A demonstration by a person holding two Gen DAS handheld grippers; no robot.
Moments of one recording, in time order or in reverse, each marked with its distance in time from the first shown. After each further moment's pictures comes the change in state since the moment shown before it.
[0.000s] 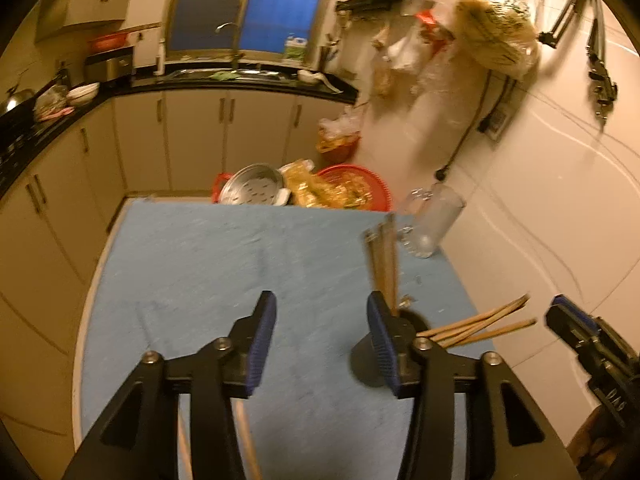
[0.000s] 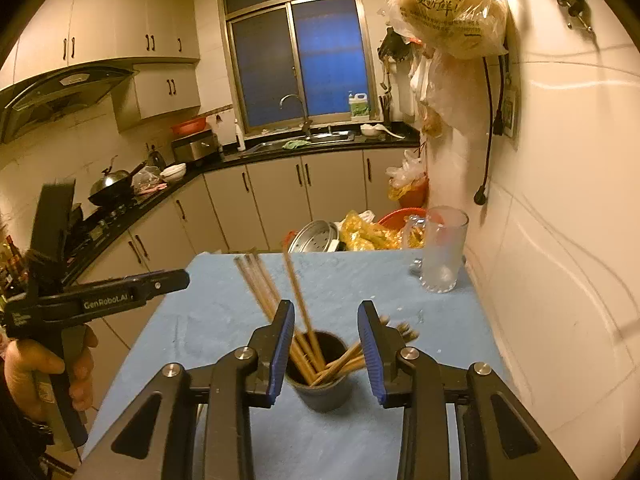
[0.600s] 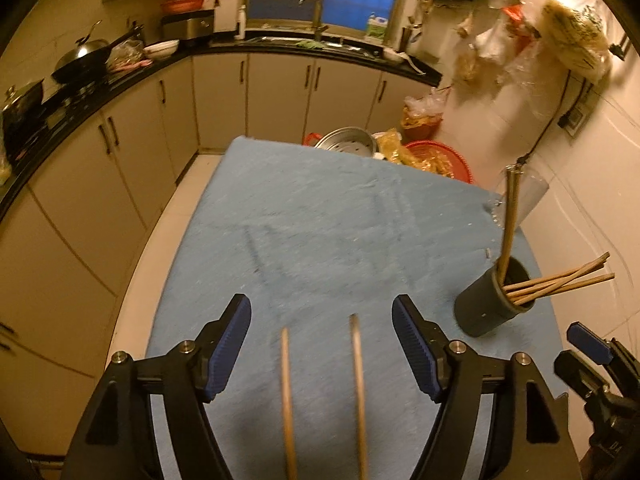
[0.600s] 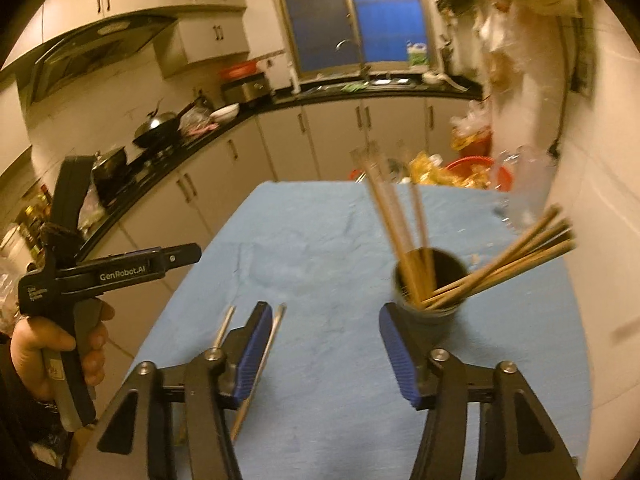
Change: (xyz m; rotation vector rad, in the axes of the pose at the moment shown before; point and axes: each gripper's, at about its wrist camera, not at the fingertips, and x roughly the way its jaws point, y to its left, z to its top) left arm -0.021 0.090 -0.063 -0.127 0.079 0.207; right arm 0.042 0.084 -0.065 -0.068 0.197 0.180
